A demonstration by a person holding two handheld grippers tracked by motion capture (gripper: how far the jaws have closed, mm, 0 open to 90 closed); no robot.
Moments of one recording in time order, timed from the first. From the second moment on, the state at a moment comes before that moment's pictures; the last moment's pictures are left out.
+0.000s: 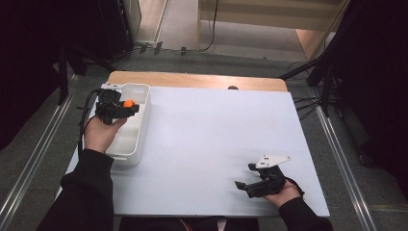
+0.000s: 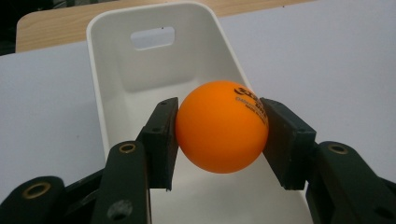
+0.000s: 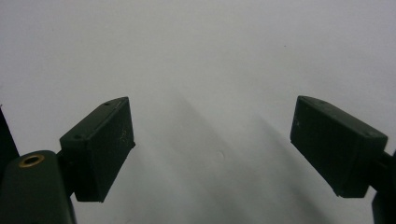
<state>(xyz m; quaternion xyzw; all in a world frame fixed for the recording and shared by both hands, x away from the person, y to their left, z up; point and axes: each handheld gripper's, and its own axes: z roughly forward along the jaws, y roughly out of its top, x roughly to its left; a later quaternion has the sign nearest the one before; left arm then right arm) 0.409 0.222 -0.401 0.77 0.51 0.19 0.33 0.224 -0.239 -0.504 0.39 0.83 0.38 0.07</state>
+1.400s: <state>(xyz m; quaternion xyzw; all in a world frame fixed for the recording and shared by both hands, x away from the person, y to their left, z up) 0.414 0.222 -0.410 0.76 0.53 0.18 0.33 0.224 -0.239 -0.504 0.39 0.84 0.38 0.06</state>
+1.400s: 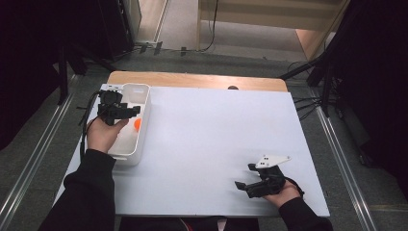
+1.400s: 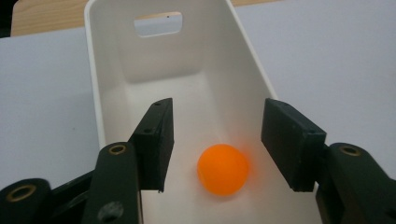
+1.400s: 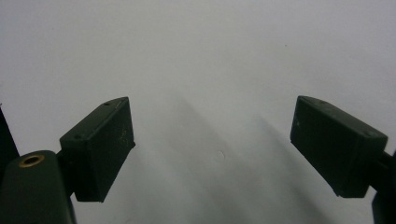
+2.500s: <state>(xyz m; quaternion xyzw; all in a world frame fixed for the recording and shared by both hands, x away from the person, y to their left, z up) 0.396 0.201 -0.379 0.79 0.46 0.15 0.37 0.223 -0.239 -0.504 0.39 0.84 0.38 0.06</state>
